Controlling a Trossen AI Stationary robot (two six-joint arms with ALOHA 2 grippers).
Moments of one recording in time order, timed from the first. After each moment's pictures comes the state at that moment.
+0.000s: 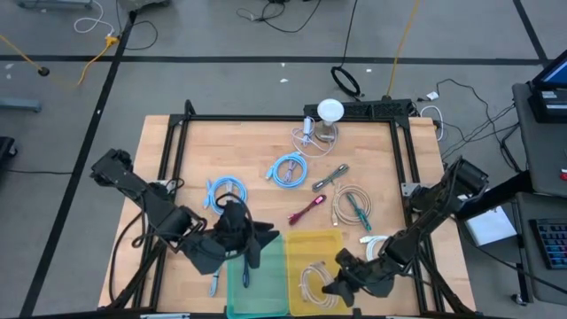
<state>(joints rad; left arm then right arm) -0.64 1.57 1.53 -0.44 -0.83 -1.18 0.84 1.64 0.83 0.33 0.41 1.48</state>
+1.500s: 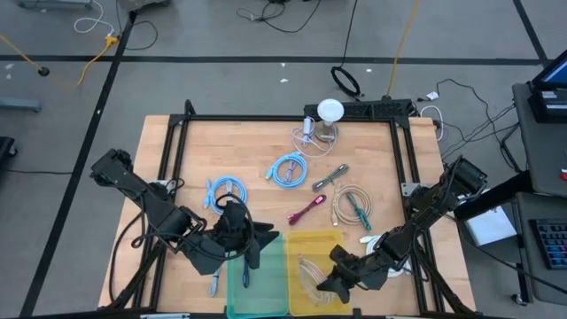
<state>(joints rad) -0.64 1.57 1.53 -0.44 -0.83 -1.17 0.79 1.64 0.83 0.38 0.34 1.39</state>
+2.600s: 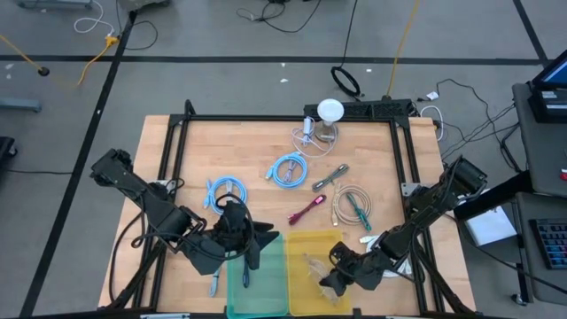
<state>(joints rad) -0.64 1.57 1.53 -0.44 -0.83 -1.15 0.77 1.64 0.83 0.20 0.31 1.58</state>
